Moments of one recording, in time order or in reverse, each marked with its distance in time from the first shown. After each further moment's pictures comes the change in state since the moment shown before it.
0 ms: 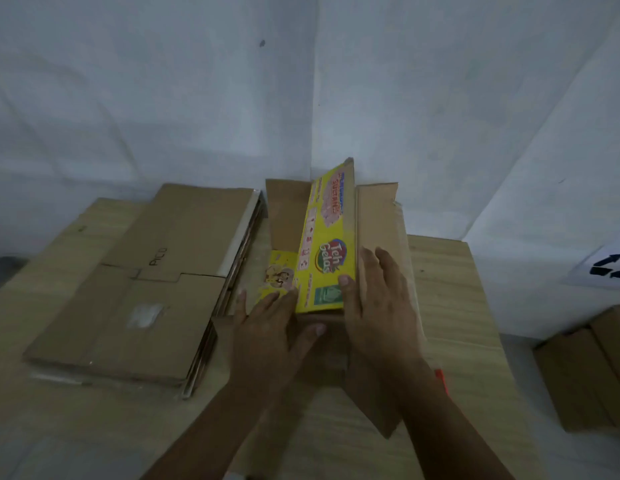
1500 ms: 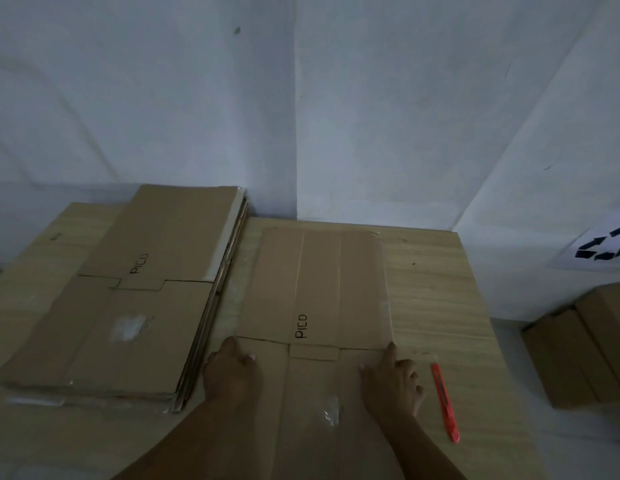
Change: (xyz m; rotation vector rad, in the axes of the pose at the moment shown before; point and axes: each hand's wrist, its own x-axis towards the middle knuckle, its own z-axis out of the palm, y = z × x) left_hand -0.037 -0.110 0.113 -0.260 -0.322 -0.823; right_hand -0.089 0.109 0.078 -0.361 -0.528 0.749
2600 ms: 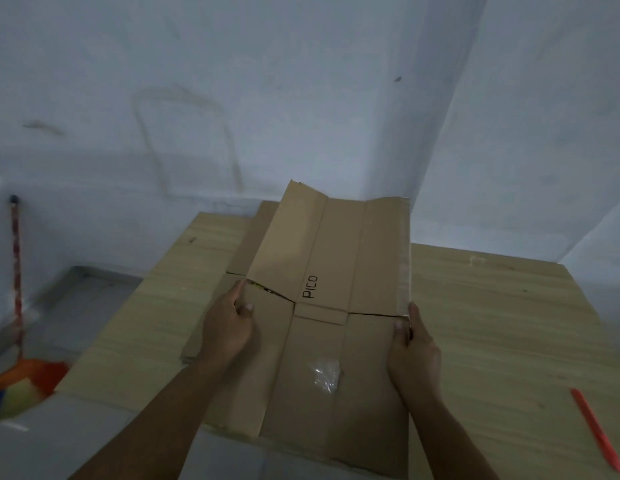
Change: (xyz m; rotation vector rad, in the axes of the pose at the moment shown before) left_hand 0.069 -0.104 -0.283 -0.162 0.198 0.326; right_hand -0.149 -0.216 0.027 0.721 0.259 -0.332
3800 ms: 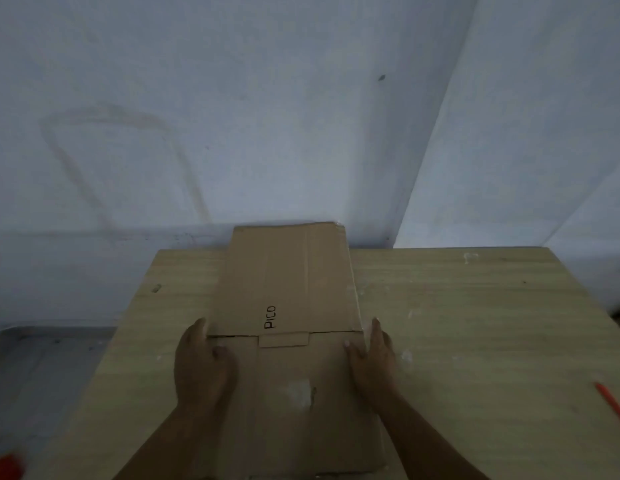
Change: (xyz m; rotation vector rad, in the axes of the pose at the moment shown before) left_hand 0.114 -0.064 0.003 0.110 0.039 -0.006; right_hand 0.059 -0.019 0.142 -0.182 -0.151 0.175
